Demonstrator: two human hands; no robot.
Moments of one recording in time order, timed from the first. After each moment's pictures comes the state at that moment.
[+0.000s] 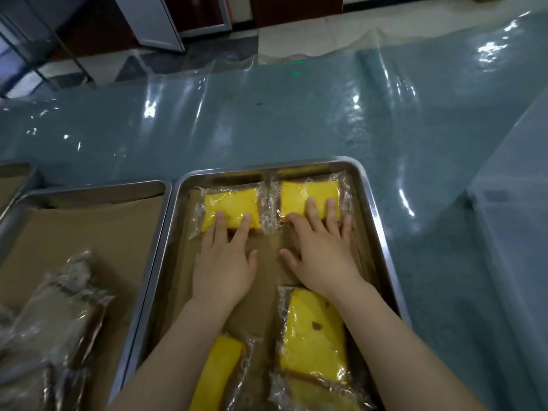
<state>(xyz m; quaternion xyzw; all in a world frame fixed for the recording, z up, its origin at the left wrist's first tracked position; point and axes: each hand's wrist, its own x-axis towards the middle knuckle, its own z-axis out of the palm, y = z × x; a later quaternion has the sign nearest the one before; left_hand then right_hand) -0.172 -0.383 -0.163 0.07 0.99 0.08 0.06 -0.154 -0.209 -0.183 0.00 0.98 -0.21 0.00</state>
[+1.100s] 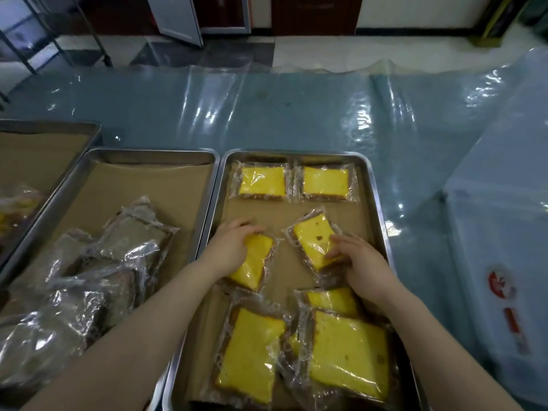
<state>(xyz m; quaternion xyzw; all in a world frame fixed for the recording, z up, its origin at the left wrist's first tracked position) -0.124 -0.456 -0.148 0.14 0.95 0.23 0.16 -0.045 -0.191 -0.138 0.01 0.95 -0.28 0.11</state>
